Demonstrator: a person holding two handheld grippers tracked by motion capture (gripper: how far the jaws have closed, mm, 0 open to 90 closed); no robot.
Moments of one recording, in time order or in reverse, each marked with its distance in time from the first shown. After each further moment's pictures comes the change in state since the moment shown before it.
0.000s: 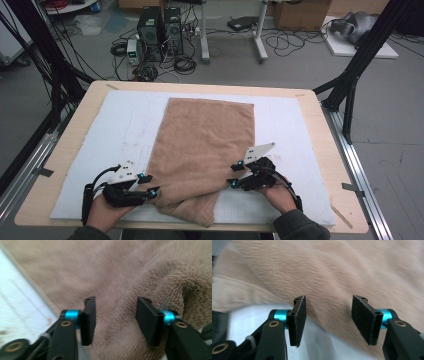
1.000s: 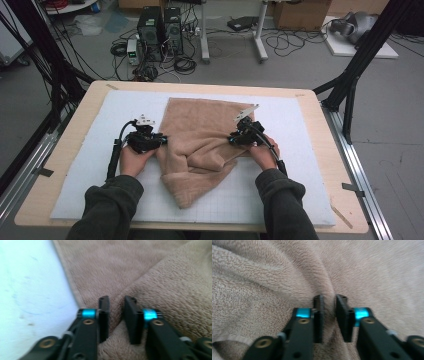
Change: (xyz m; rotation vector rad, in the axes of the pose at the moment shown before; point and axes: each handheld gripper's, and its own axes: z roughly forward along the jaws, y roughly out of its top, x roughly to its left) left arm 0.102 0.075 0.069 -0.032 0.257 -0.221; right arm -0.108 0.049 0.026 0.136 -0.246 0.151
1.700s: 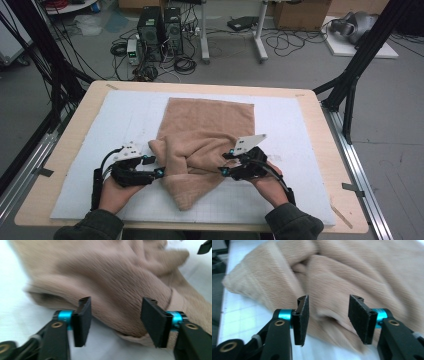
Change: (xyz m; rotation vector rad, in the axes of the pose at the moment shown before) left arm -0.052 -0.054 -0.067 -0.034 -0.205 0.107; right arm 0.103 -0.024 -0.048 -0.173 0.147 -0.236
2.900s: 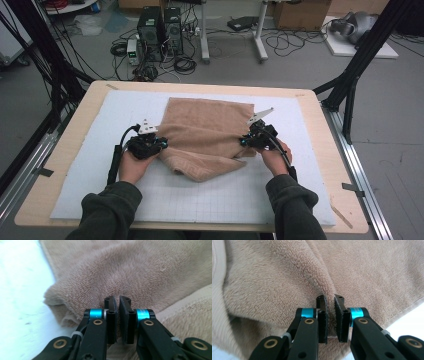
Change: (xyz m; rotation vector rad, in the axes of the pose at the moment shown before) left arm 0.048 0.039 0.055 0.042 0.198 -0.014; right arm -0.104 -0.027 0.003 0.168 -0.187 0.267
